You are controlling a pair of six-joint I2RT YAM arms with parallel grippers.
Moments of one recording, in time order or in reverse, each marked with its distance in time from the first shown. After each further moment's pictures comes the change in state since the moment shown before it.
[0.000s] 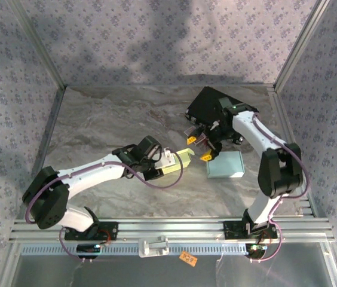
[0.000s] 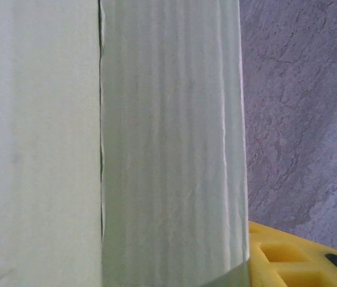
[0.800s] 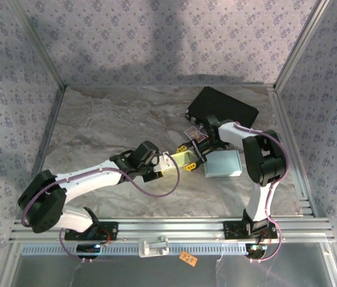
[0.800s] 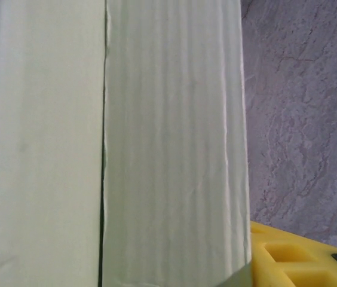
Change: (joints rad) left arm -0.027 -0.045 -0.105 0.159 -0.072 0.069; right arm 0.067 0.217 -0.214 0.341 -0.393 0.343
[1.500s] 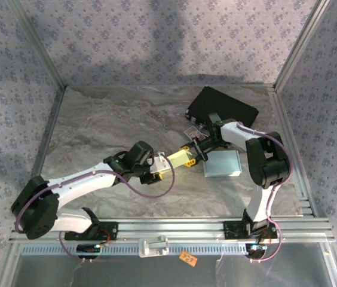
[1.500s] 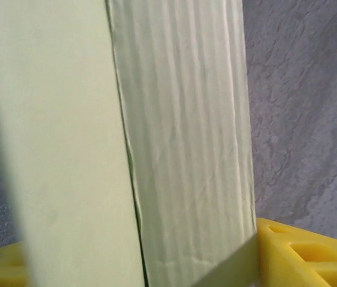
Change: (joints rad) left arm 0.024 -0.072 -0.047 -0.003 0.085 0.000; right arm -0.006 -0.039 -0.007 0.031 0.009 -0.010
